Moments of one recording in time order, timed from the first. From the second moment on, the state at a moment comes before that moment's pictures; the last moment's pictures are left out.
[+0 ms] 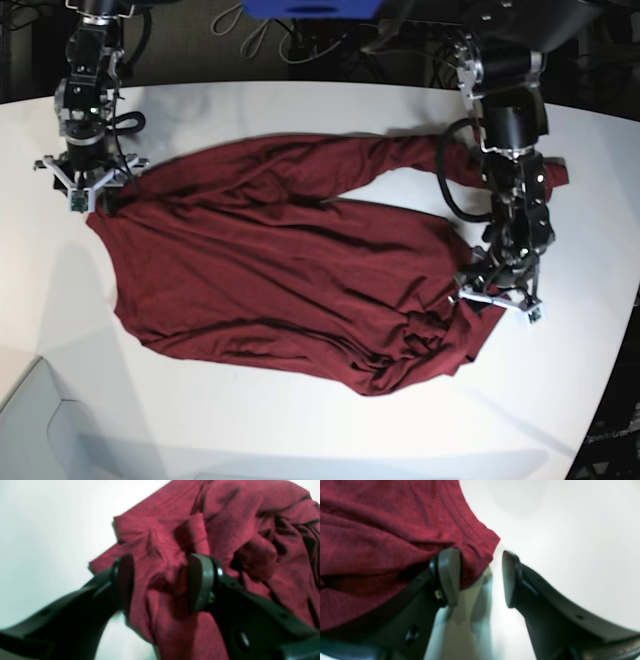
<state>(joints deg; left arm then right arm) -18.3 -4.8 -15.9 60.4 -16.2 2.0 29.7 -12.3 8.4 21.9 77.9 -9.0 9.7 -5.4</state>
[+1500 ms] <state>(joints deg) -17.5 -3.5 -15.7 61.9 -16.2 2.2 29.1 -12.1 8.4 21.9 77.8 -9.0 9.7 -5.5</state>
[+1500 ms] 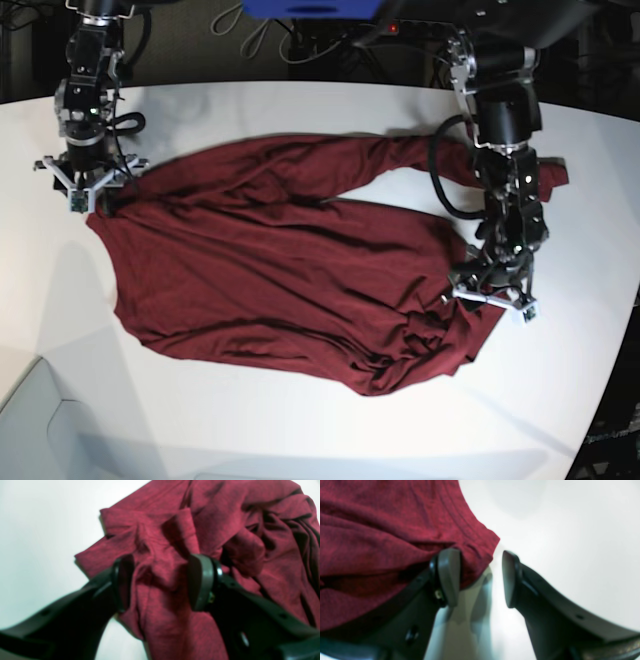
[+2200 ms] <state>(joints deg) -17.4 -3.5 -16.0 62.0 -16.3 2.2 29.1 -12.1 8.4 21.9 77.8 -9.0 9.7 -5.5</state>
